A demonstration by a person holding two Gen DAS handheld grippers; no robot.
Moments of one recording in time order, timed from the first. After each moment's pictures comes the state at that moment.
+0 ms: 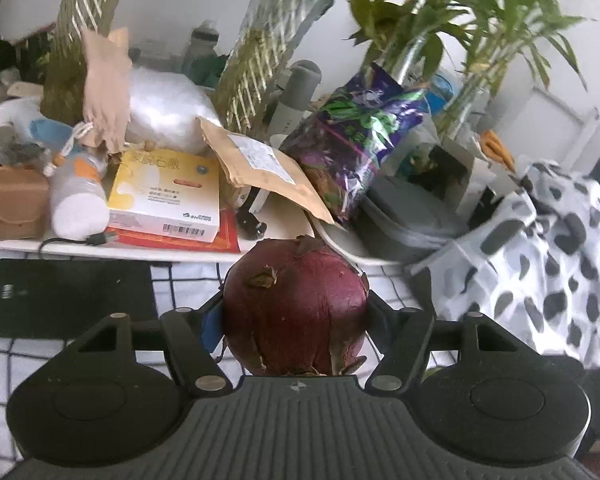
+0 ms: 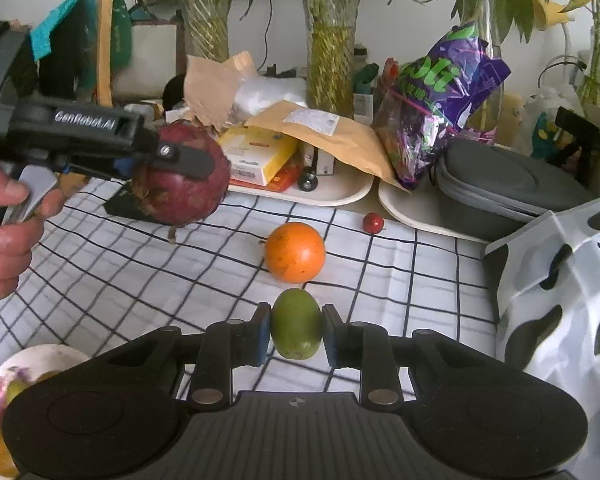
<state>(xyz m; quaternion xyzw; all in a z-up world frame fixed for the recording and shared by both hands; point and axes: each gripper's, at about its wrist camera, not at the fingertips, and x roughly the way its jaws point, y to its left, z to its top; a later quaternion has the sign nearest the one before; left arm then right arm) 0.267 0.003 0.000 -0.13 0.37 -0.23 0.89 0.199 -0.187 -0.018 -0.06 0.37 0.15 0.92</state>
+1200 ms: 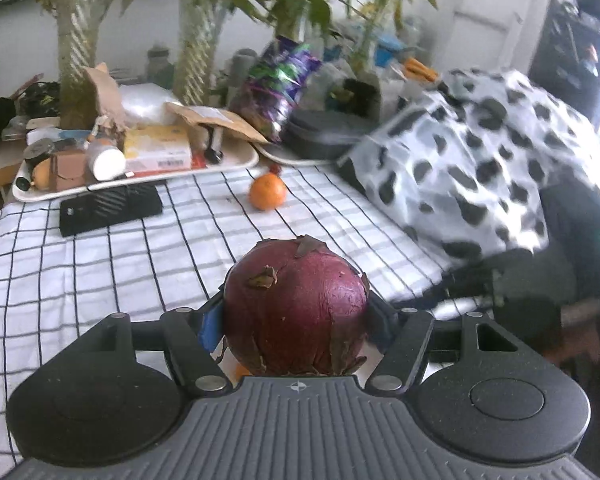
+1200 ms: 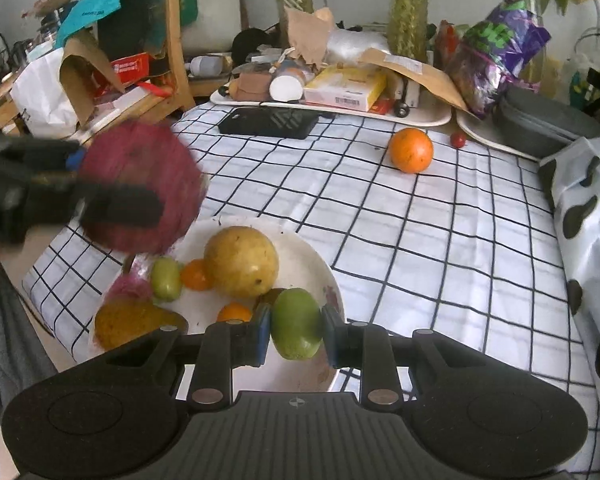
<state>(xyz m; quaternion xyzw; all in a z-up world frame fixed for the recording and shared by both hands) 0.066 0.006 0.026 0.00 0.36 -0.27 0.89 0.072 -0.137 -0.018 -0.05 0.43 0.20 0.88</state>
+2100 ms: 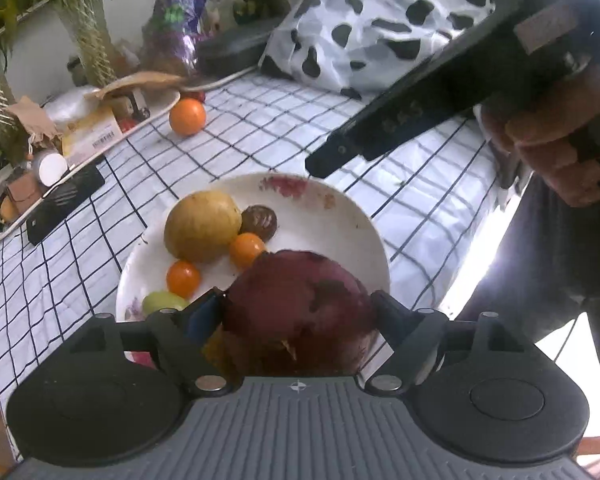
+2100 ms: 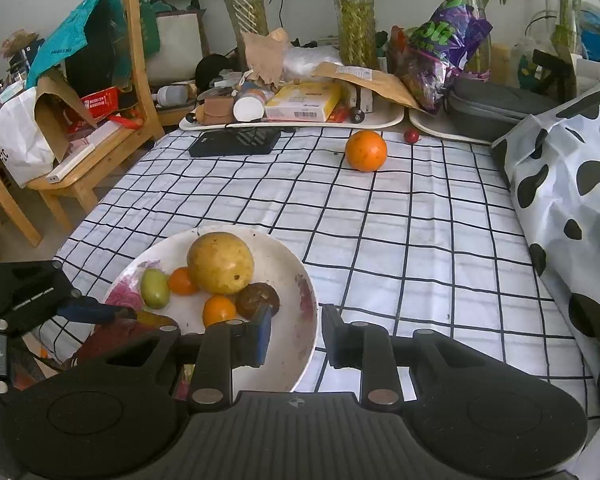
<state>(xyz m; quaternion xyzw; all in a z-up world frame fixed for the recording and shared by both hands) -0.003 -0.055 -0.014 0.20 0.39 -0.30 0.85 0.047 -0.157 -0.009 -0.01 0.41 0.15 0.90</state>
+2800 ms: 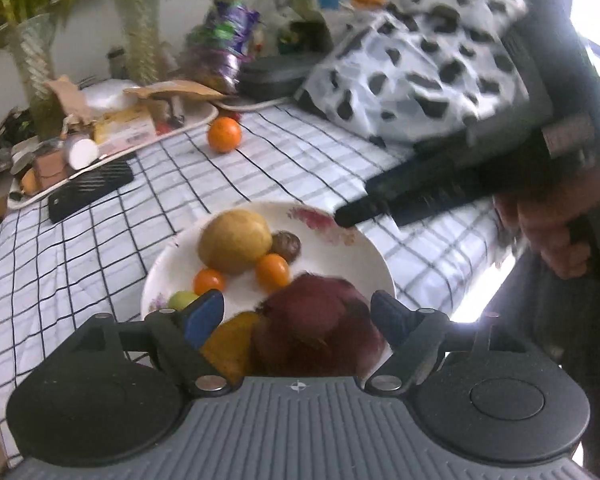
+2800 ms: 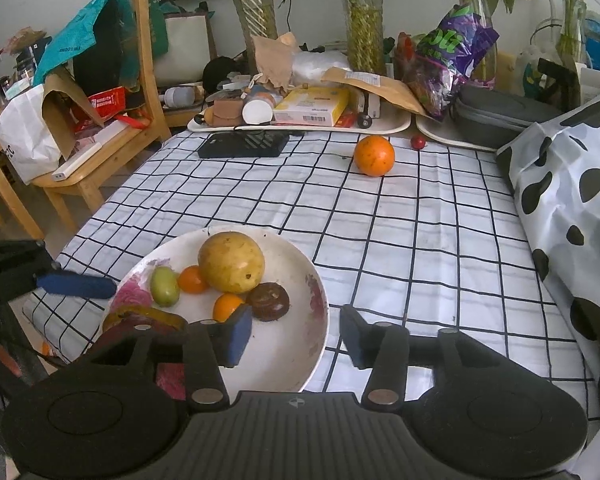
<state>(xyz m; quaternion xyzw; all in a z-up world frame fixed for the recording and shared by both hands) 0.001 -0.028 0.007 0.11 0.37 -0.27 0.88 0.042 -0.152 -0.007 -0.02 0.40 0.16 0.90</state>
